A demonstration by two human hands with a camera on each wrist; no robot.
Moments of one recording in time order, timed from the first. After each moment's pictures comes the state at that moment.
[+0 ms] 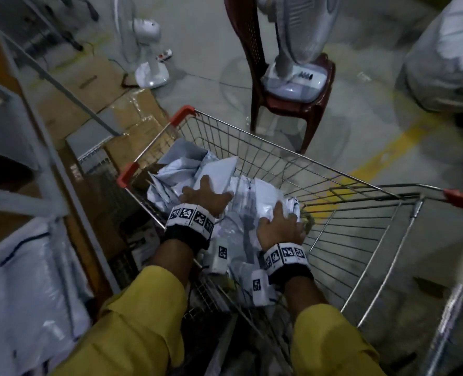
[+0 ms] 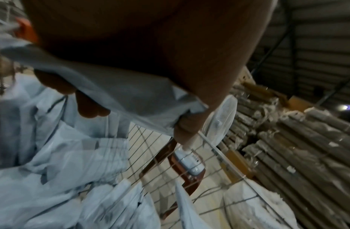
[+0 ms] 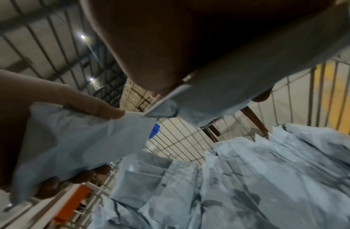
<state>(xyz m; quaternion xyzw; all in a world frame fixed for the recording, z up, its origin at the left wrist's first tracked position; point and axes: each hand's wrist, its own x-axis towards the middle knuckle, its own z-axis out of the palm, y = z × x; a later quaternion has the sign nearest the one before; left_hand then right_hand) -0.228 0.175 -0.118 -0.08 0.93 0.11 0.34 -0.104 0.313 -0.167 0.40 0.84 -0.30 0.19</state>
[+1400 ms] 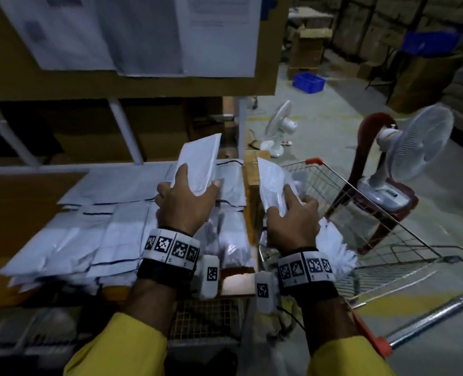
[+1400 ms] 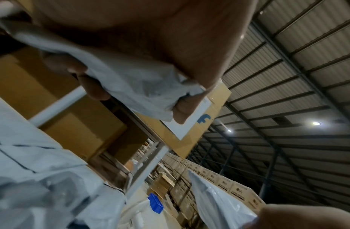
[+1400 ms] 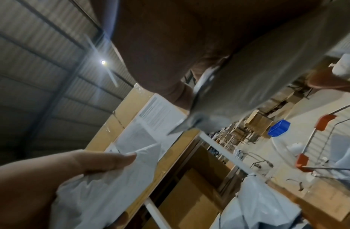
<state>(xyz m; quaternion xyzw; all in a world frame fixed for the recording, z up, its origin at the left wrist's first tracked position) 0.193 -0.107 0.151 -0.30 0.88 0.36 -0.13 0.161 0.093 0.111 0.05 0.91 -0.42 -0.04</state>
